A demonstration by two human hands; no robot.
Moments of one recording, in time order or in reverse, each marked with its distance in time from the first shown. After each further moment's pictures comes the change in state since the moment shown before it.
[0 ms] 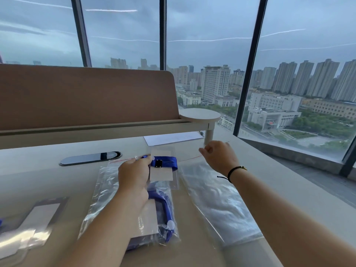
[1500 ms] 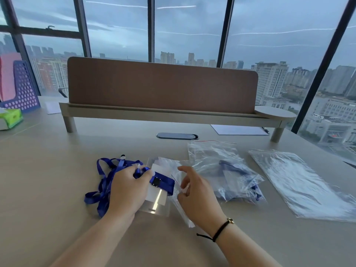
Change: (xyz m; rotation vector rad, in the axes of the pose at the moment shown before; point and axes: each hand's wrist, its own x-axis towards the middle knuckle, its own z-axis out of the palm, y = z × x) left_hand -0.096 0.049 -0.286 0.503 0.243 0.335; right_hand -0.252 -0.272 0.074 0.392 -0.362 -0.289
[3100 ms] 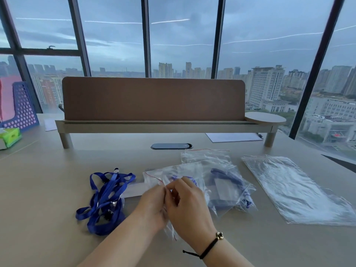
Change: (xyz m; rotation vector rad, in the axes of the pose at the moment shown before) left_hand -0.033 0.046 0.060 -0.661 -0.307 -0.690; right_hand -0.010 -0.017 -0.009 0.016 0.289 -0.186
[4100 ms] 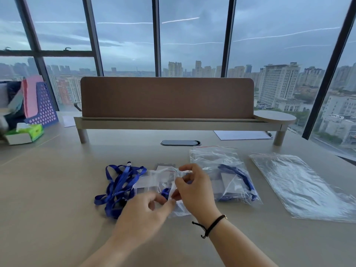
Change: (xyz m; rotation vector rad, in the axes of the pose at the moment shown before) left_hand -0.057 -0.003 -0.064 1.144 0.094 0.591; right_hand 0.010 -0.020 -0.014 0.558 -0.112 0.494
